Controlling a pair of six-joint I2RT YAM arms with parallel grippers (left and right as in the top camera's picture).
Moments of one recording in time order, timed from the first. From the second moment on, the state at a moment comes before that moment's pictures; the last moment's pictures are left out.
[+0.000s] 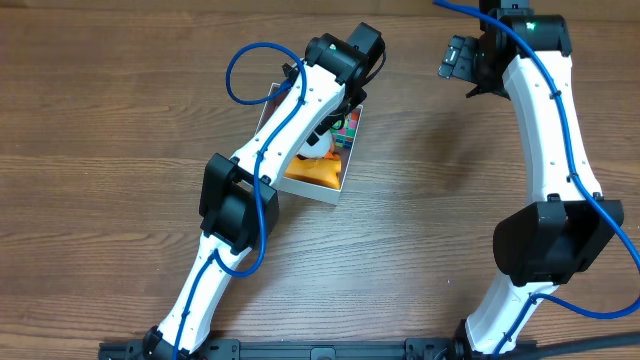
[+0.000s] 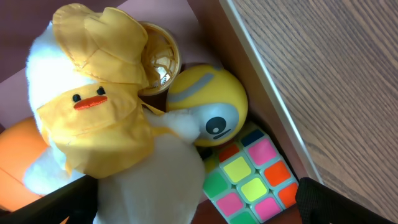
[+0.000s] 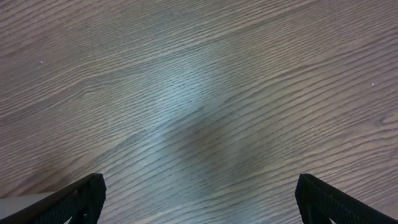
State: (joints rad) left arm -0.58 2.49 2.48 -1.42 -0.19 -1.38; right arm 0.05 2.01 2.05 -1.21 0.22 0.39
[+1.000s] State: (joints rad) left arm -0.57 2.49 2.48 -1.57 -0.19 -1.38; right arm 0.05 2.01 2.05 -1.21 0.22 0.39
